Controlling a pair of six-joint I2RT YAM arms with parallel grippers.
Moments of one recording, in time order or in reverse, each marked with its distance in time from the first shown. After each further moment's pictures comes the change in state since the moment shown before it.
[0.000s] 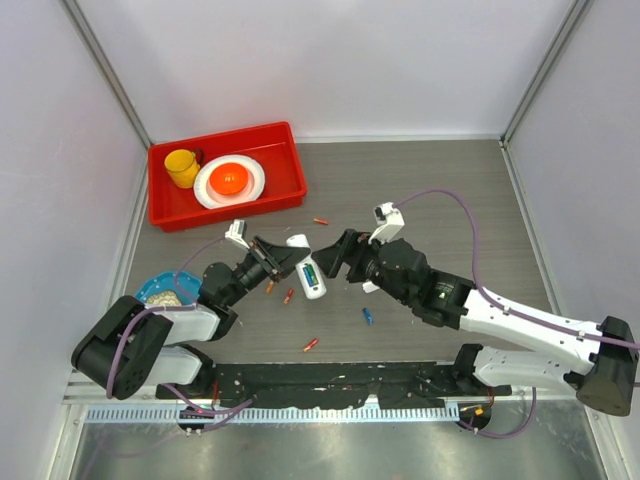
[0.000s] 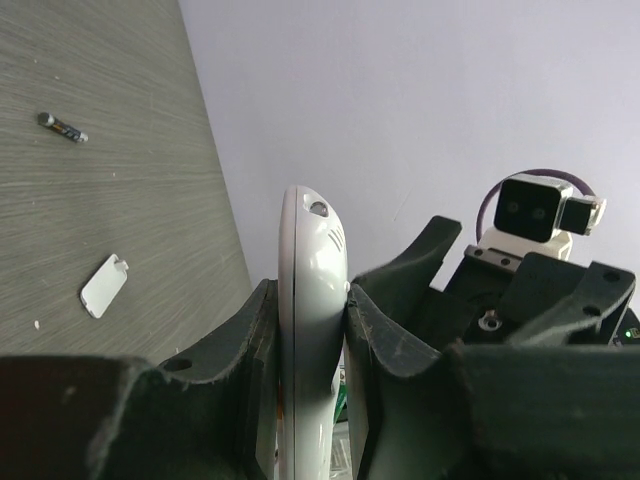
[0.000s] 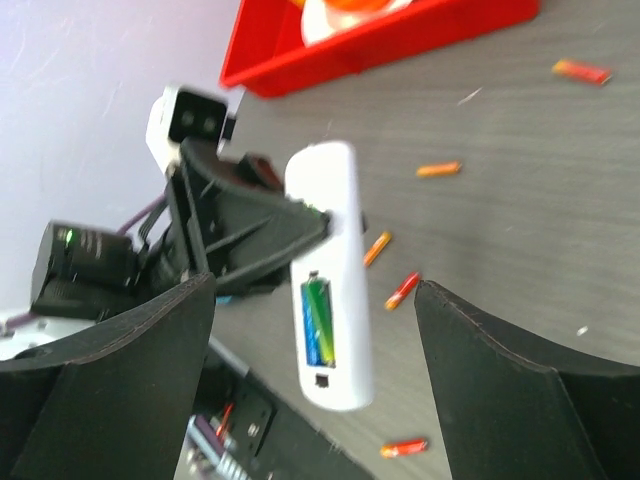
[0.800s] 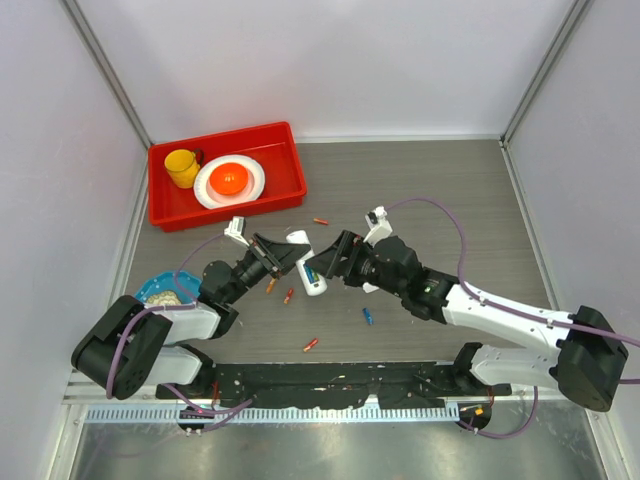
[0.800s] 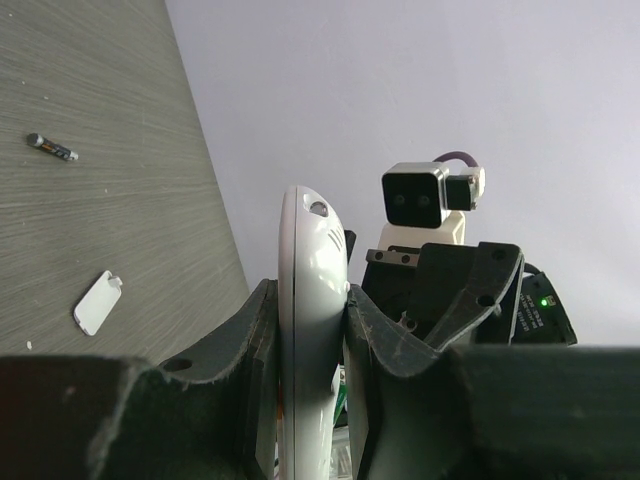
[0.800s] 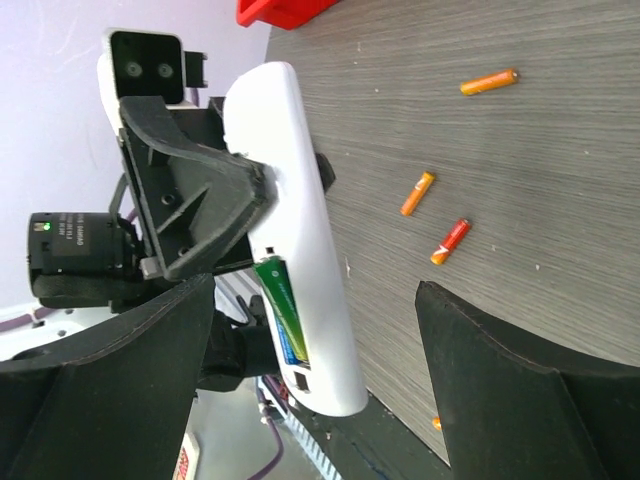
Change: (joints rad) left arm 0.000 0.000 0.022 0.007 -0.011 0.018; right arm -0.108 0.107 -0.111 0.144 -0.316 0.223
